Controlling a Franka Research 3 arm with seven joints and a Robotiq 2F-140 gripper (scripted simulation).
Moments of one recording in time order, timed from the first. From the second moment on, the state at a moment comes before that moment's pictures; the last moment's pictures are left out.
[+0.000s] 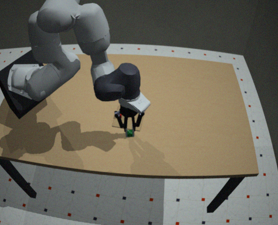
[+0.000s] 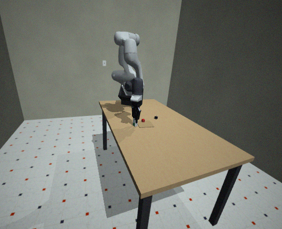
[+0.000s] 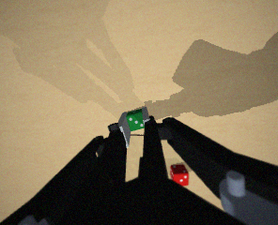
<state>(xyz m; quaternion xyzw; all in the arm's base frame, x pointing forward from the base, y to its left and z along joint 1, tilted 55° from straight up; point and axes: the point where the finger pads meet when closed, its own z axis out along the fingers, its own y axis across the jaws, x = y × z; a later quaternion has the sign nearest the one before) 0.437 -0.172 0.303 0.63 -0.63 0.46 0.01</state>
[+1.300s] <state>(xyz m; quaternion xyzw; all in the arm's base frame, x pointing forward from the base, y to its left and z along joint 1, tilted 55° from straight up) 0.385 -0.111 0.363 0.62 -0.63 0.47 0.01</state>
